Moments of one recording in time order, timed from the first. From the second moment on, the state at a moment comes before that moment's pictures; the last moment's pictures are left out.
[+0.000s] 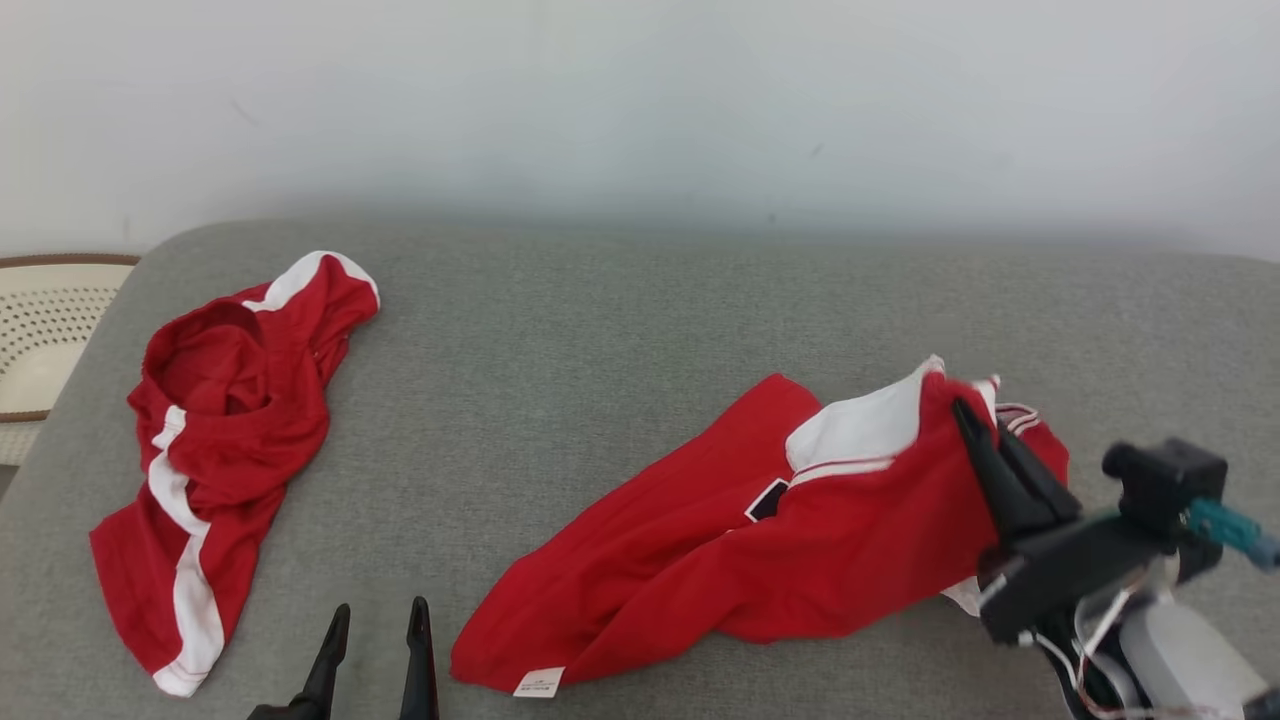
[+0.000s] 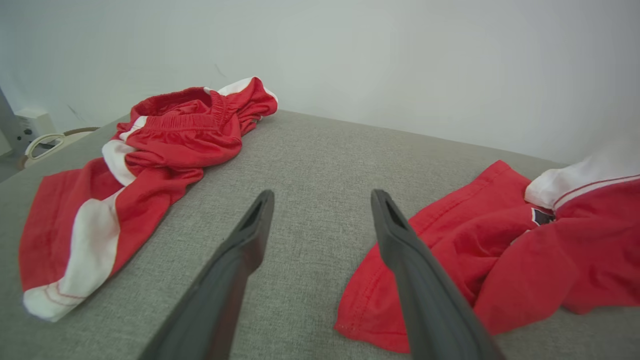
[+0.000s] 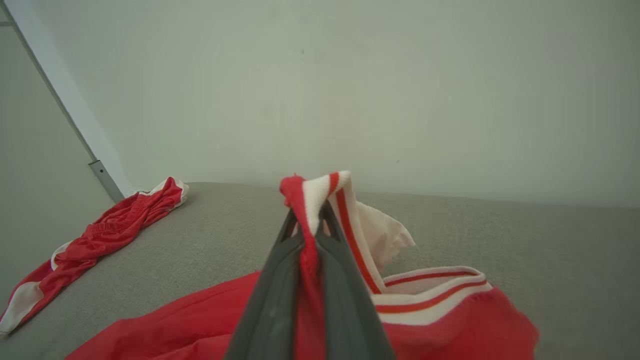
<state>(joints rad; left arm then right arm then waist) -0.06 0.06 -0.17 0.12 -0.23 0.15 -0.26 -0.33 -0.45 0.50 0.17 0.61 0.13 -0.14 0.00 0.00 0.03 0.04</state>
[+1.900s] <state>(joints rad) -0.06 0.05 -0.15 0.14 -0.21 0.13 -0.26 -0.27 -0.35 0.12 0.39 0.53 0.13 -0.07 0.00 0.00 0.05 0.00</state>
